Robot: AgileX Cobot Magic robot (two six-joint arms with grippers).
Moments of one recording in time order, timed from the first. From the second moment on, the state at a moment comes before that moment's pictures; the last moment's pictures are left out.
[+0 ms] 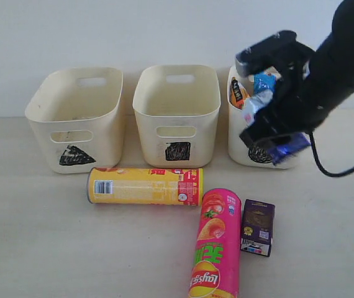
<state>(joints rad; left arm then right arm) -0.01 0.00 0.00 -0.03 0.29 0.00 0.44 1.57 -1.20 -0.11 0.69 -0.14</state>
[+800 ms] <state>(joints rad) -0.01 0.00 0.00 -0.03 0.29 0.00 0.44 2.31 -2.08 0.14 0.52 -0.35</state>
